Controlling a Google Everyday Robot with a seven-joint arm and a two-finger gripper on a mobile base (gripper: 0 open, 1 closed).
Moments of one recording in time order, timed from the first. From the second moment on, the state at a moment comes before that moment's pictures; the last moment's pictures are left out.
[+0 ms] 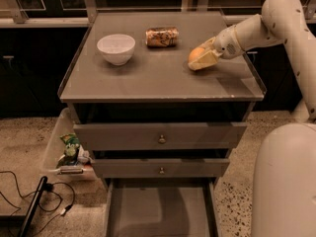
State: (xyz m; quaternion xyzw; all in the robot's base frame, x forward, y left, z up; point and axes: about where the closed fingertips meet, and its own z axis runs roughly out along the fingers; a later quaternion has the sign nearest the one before) arm 0.743 -0.165 0.855 -0.51 0.74 0.22 0.38
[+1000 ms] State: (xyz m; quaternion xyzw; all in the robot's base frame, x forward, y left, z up) arm 0.658 -0.168 0.892 -0.54 0.71 0.18 0.41
